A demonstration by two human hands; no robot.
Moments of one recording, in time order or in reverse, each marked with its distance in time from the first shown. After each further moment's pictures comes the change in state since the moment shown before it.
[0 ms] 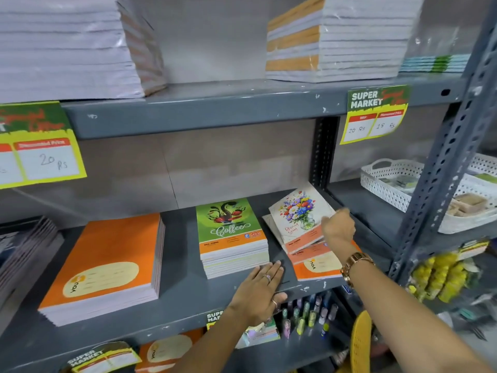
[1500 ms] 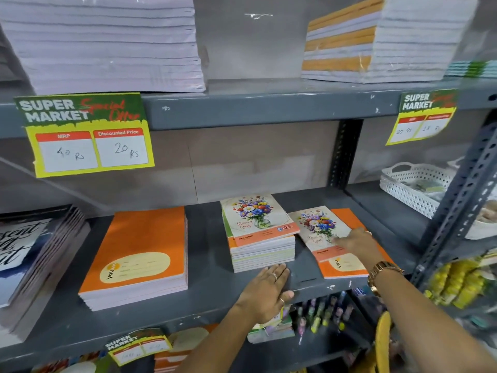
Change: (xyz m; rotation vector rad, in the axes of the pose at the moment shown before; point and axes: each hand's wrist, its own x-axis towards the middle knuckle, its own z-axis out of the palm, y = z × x) left_hand -0.035 -0.029 -0.007 -0.128 -0.007 -0.018; right_hand -0.017 0.017 0.003 -0.376 -0.356 -0.009
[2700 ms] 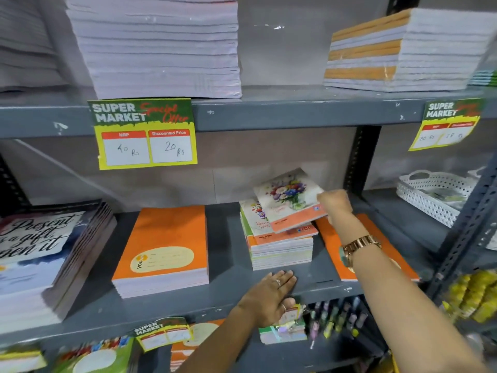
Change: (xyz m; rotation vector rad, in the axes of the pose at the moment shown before) left_hand -0.036 -0.017 -0.006 -0.053 -0.022 0.037; right_hand -0.037 -0.127 -0.004 0.430 0.175 -0.111
